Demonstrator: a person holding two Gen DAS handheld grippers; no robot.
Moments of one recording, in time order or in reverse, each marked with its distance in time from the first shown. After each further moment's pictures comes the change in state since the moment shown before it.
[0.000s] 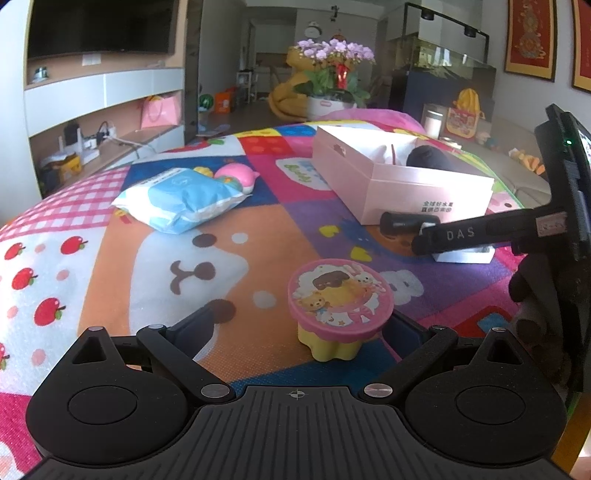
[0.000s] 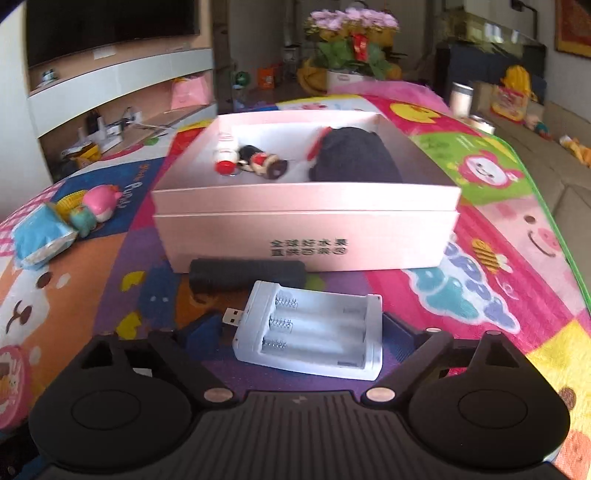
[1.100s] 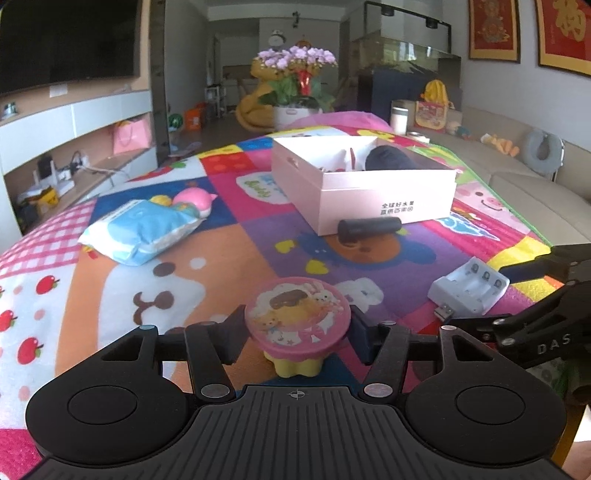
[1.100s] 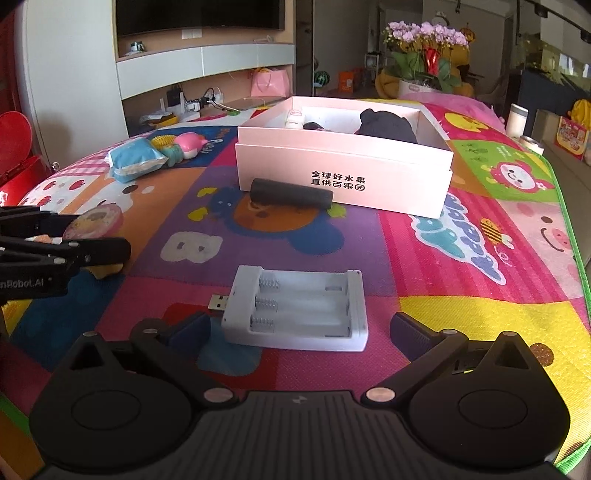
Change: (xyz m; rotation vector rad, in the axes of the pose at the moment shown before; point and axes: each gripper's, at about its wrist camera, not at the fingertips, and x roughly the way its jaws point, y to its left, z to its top) left arm -0.002 -0.029 0.006 0.109 -0.030 -0.054; right arm -0.064 -0.035 -0.060 -0.173 -0.005 0.187
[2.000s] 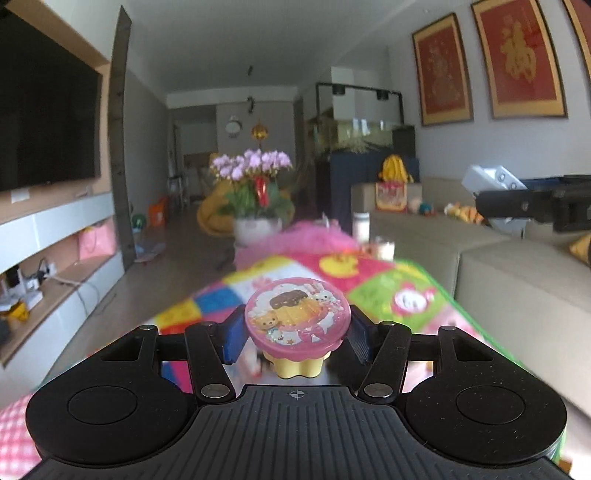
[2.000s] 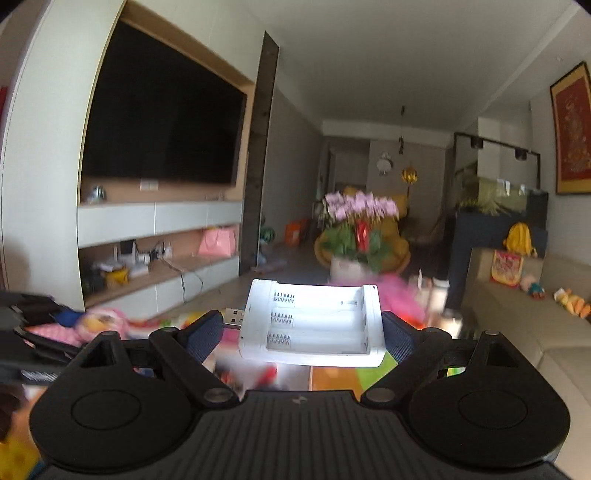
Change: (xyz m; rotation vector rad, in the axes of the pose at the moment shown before) left arm 0.008 -0.031 0.173 0.113 -0.295 -0.099; right arm -0.136 -0.066 0.150 -0.023 -0.531 -0.175
